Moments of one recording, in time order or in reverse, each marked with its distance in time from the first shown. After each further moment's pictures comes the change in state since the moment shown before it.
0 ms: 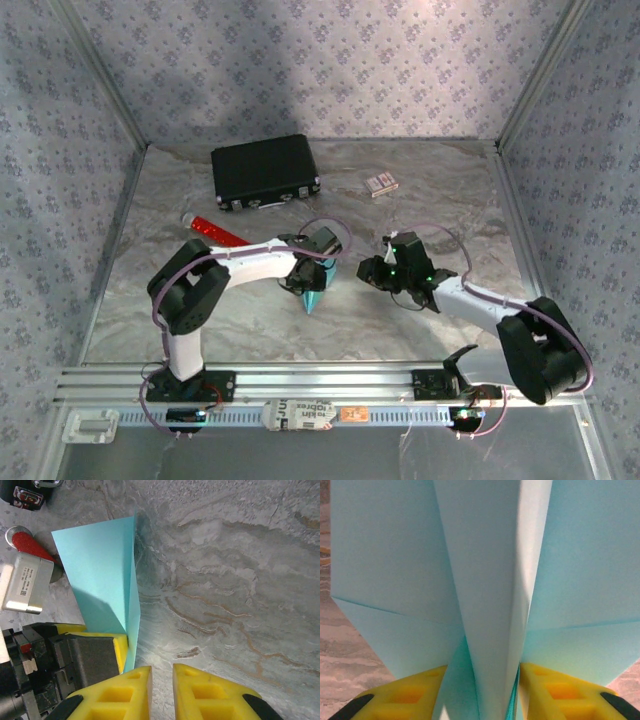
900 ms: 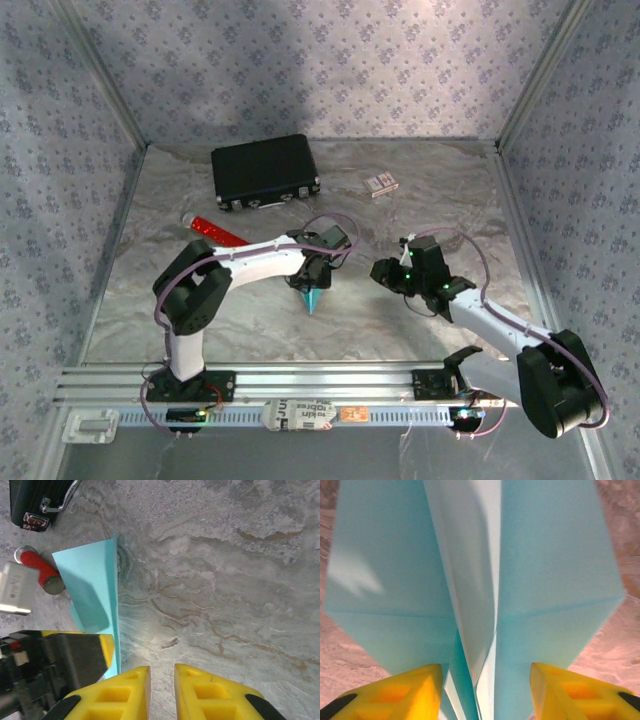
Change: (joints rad) left arm -0.039 0.000 0.104 -0.138 -0.084 -0.087; right arm -0.079 -0.174 -0.053 -0.108 0.000 -0.016
